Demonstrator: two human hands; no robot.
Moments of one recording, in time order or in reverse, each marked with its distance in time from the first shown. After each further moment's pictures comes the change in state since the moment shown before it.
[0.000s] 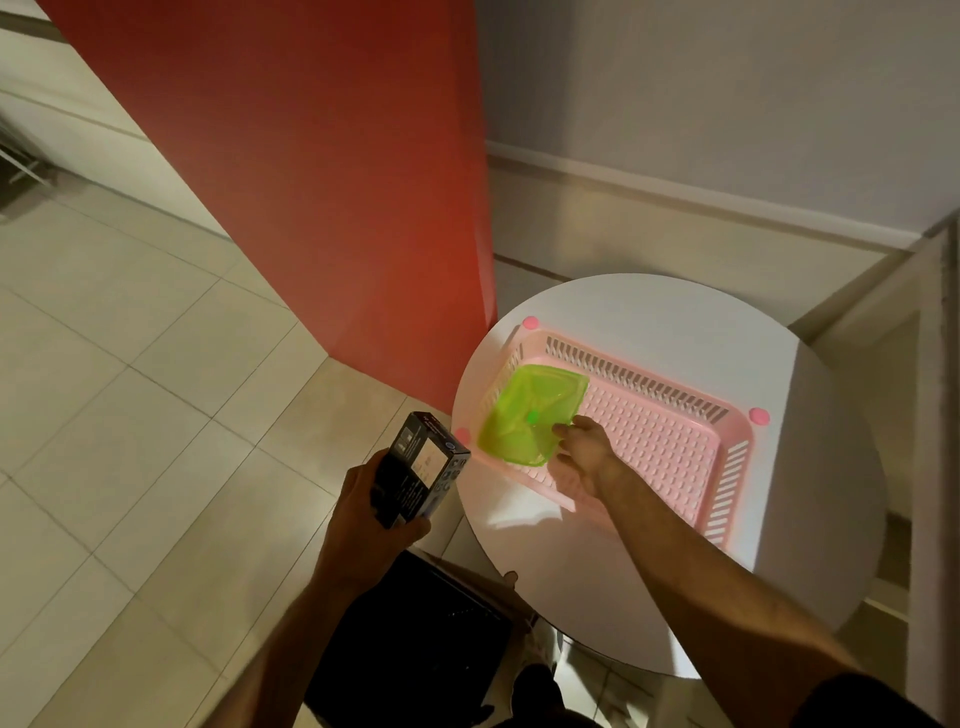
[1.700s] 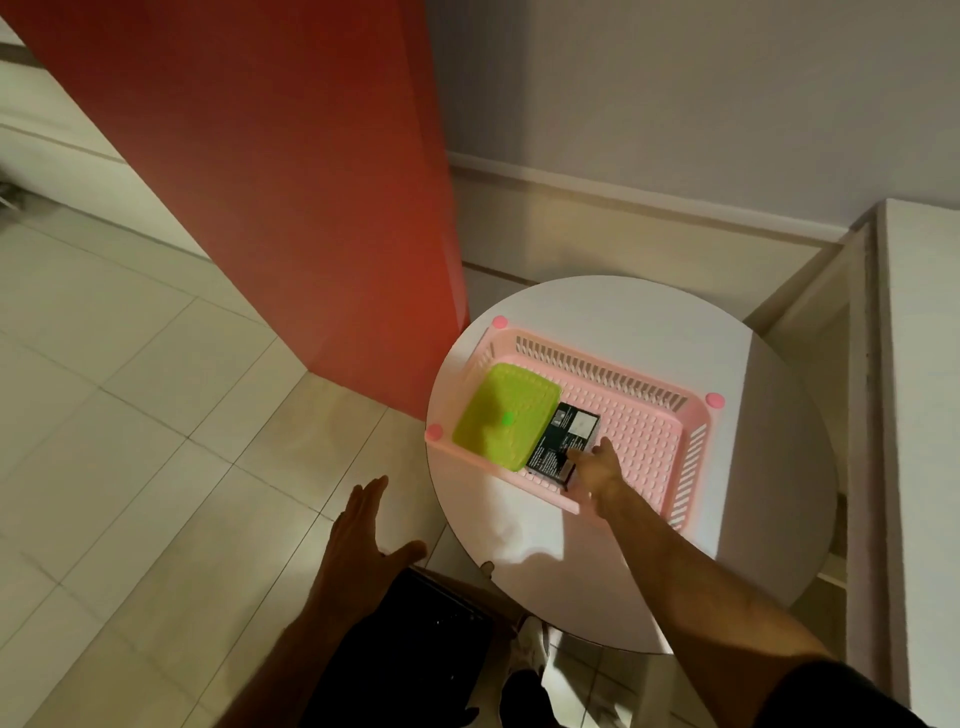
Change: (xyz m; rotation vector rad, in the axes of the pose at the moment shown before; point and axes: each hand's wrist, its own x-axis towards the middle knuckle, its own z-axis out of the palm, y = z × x) left_hand -0.043 -0.001 0.032 0.202 -0.099 -0.044; right_hand -0.018 0.042 -0.058 0.015 0.141 0.009
